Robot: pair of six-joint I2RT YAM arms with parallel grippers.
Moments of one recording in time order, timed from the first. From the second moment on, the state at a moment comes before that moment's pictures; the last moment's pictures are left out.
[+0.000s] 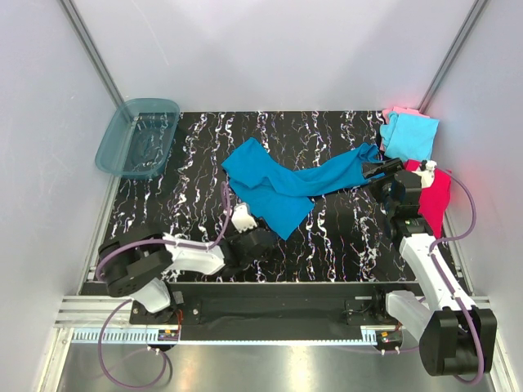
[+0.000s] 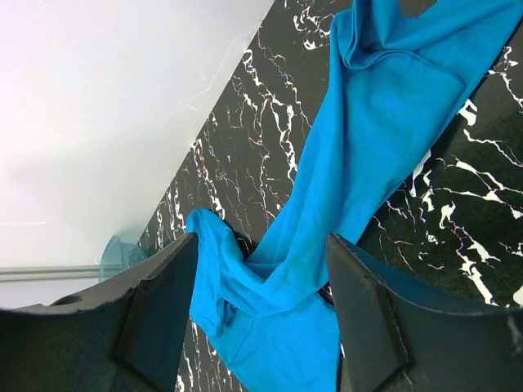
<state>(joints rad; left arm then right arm) -1.11 1.56 0.56 0.23 -0.60 -1.23 0.04 0.96 0.60 0.06 0.11 1.02</state>
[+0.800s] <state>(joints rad) -1.03 1.82 0.64 0.59 -0.46 -1.21 0.04 0.96 0.60 0.06 0.11 1.02</state>
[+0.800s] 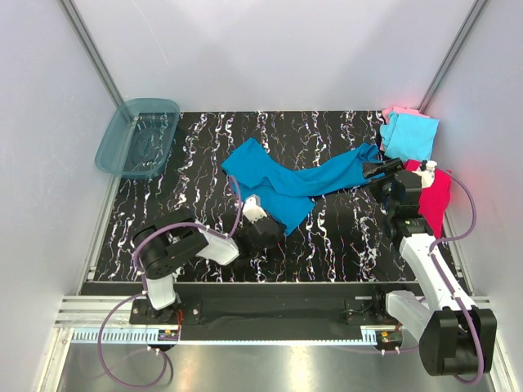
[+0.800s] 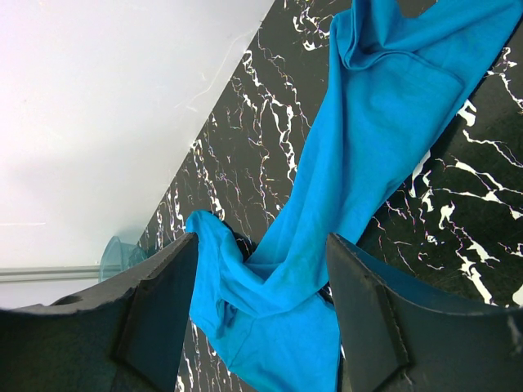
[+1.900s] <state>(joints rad) -1.05 0.65 0.35 -0.54 -0.63 -1.31 0.03 1.16 0.57 0.13 0.07 1.13</state>
